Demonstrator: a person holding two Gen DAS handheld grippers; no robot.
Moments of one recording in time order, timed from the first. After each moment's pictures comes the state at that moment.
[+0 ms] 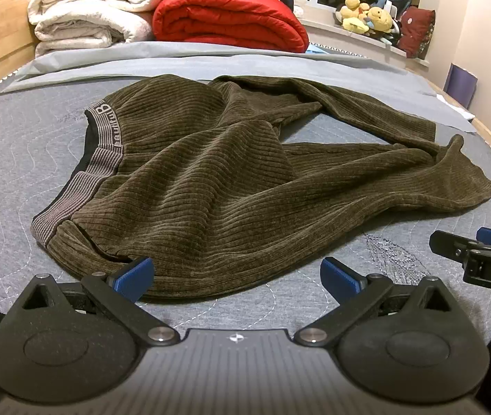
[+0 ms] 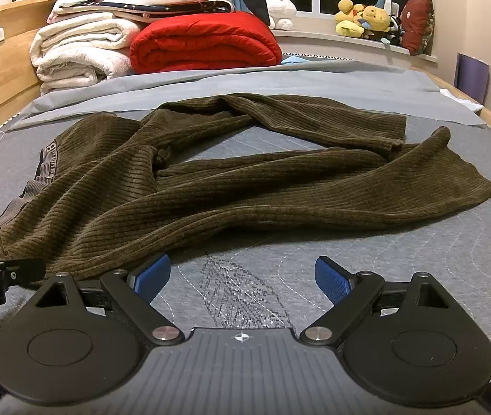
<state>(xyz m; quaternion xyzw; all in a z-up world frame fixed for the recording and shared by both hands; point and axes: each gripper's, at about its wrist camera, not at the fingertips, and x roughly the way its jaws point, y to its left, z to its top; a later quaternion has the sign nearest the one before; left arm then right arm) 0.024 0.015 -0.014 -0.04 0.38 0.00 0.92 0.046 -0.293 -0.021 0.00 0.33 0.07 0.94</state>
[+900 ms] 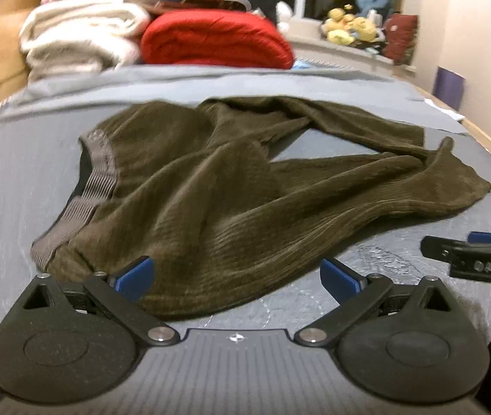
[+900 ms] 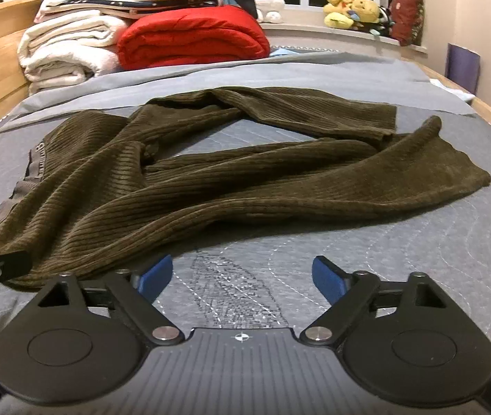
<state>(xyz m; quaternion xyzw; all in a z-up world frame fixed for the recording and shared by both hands) 0.018 0.004 -0.008 -0.01 0.34 -0.02 0.94 0.052 -0.296 -0.026 0.01 0.34 0.05 0.94</state>
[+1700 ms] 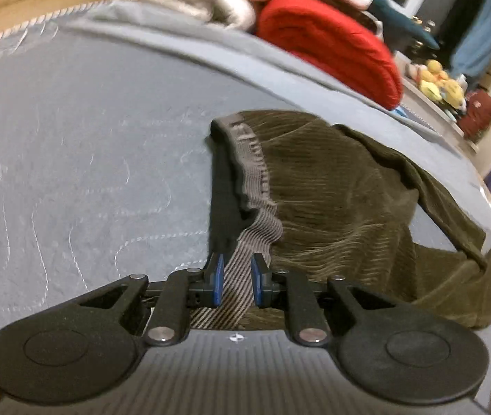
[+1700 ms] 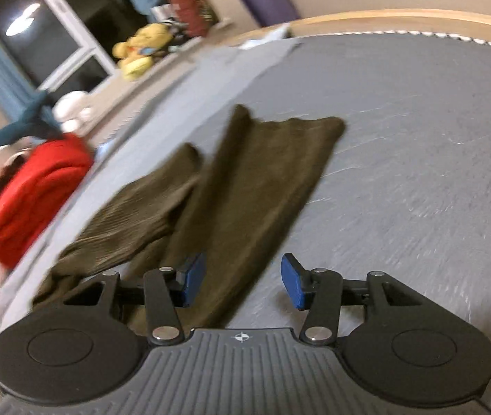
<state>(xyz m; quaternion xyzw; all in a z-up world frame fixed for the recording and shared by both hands) 0.118 0.225 -0.013 -0.19 0.40 0.05 0.90 0.128 -0.552 -0.059 0.33 0.27 -0.16 0.89</state>
